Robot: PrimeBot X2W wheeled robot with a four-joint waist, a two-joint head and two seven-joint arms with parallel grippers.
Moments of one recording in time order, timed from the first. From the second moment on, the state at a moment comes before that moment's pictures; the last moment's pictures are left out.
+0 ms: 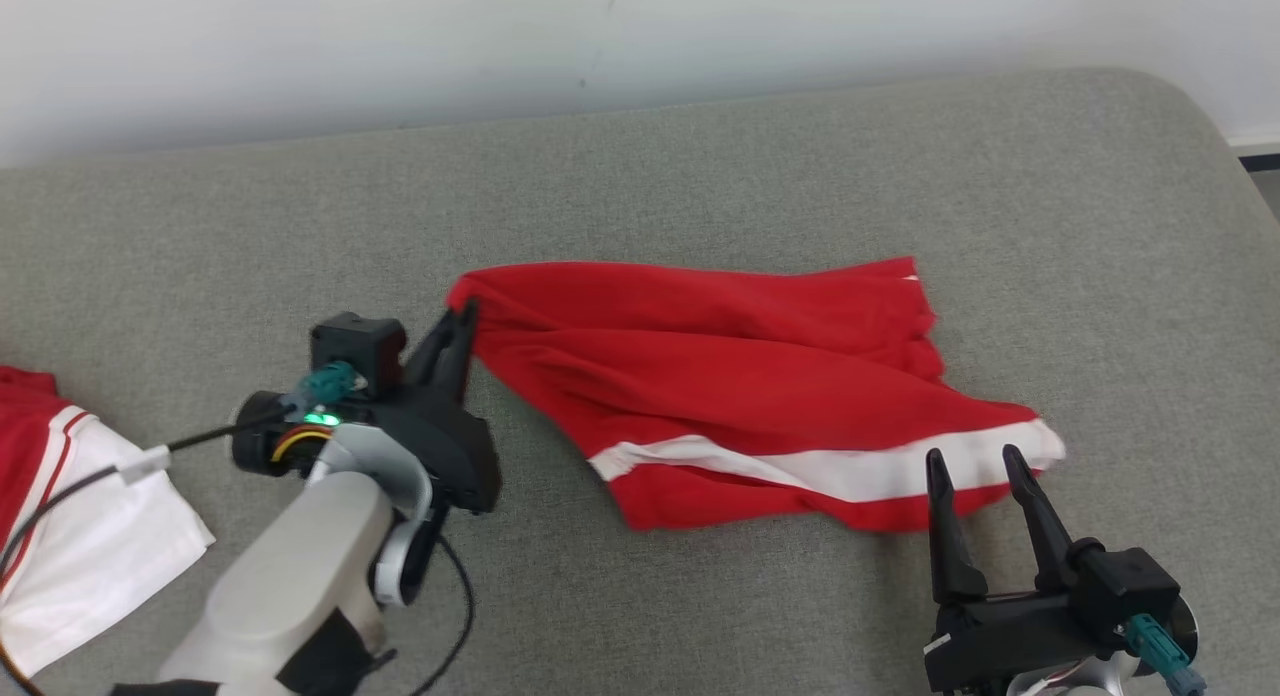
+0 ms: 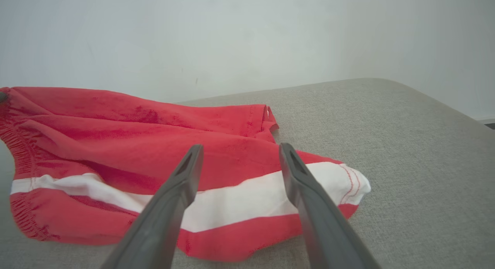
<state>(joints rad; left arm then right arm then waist) -0.75 0.26 -0.71 0.66 -0.76 0.05 -0.17 -0.09 -0.05 -0.05 0.20 0.11 0.13 -0.26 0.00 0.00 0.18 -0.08</state>
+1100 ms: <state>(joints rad) -0.53 0.33 -0.70 0.54 -0.84 0.17 -0.12 -0.07 -0.05 -0.08 0.20 0.11 0.13 -0.26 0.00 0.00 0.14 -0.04</state>
